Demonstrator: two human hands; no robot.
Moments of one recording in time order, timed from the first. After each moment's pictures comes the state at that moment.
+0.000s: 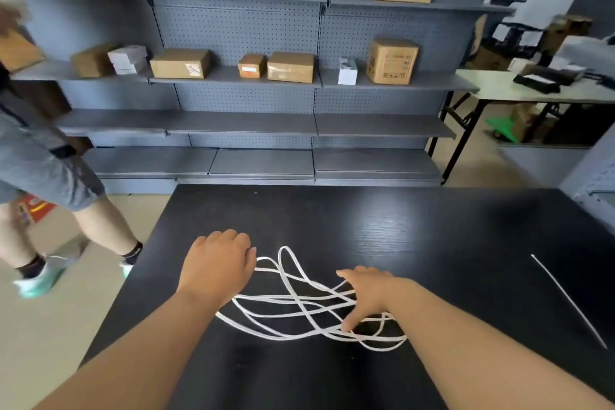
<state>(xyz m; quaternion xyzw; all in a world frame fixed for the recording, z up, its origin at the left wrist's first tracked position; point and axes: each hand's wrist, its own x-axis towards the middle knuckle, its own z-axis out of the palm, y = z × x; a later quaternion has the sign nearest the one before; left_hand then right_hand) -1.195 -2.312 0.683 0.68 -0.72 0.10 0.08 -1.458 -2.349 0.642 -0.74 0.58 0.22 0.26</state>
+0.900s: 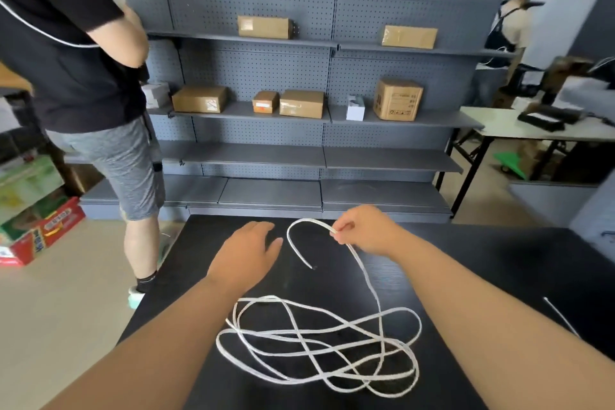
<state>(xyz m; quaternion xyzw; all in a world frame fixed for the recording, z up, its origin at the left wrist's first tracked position) -1.210 -2.342 0.741 0.68 -0.69 -0.10 0.22 -1.420 -2.380 0.791 -0.77 0.56 -0.12 0.26</state>
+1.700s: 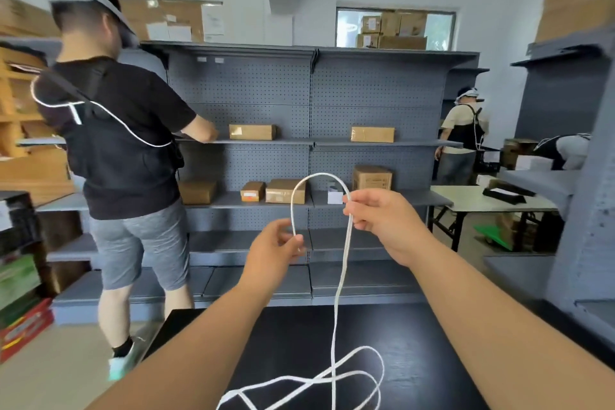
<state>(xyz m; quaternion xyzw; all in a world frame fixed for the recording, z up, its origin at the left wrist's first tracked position) -1.292 -2.353 0.871 0.50 -0.57 -0.35 0.55 -1.468 -2.346 0.935 -0.63 0.41 -0.53 0.39</state>
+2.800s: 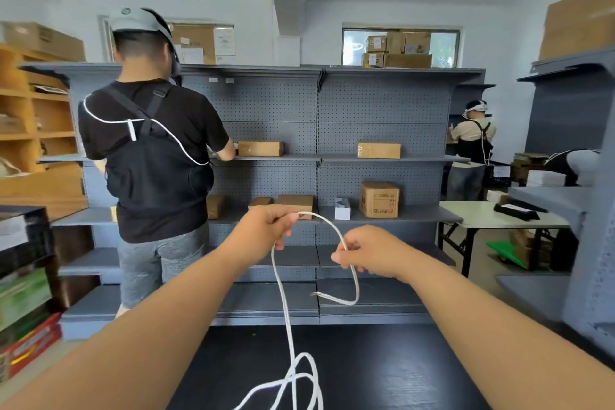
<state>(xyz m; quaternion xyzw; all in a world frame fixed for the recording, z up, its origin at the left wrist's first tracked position) -1.253 -2.359 0.935 0.47 -0.73 -0.20 0.46 -1.461 -2.358 0.934 -0.81 0.51 -0.21 0.19</state>
